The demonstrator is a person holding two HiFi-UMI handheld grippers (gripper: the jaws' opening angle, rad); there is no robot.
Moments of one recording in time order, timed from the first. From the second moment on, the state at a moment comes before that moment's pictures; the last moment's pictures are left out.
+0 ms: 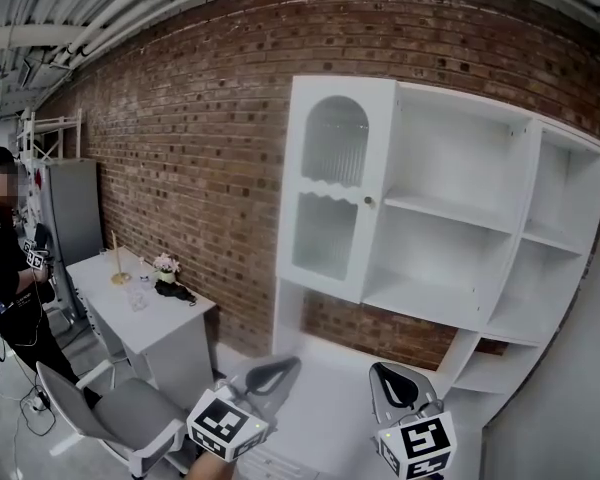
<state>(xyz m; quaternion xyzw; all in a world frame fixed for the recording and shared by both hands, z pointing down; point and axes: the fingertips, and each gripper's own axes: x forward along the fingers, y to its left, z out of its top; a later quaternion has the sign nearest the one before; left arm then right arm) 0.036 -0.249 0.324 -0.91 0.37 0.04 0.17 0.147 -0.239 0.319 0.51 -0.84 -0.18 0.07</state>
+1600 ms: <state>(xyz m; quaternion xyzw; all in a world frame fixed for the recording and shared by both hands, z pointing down) 0.010 -0.404 0.327 -0.94 0.30 0.05 0.16 0.110 -0.376 0.319 0.57 -0.80 -0.16 0.08</state>
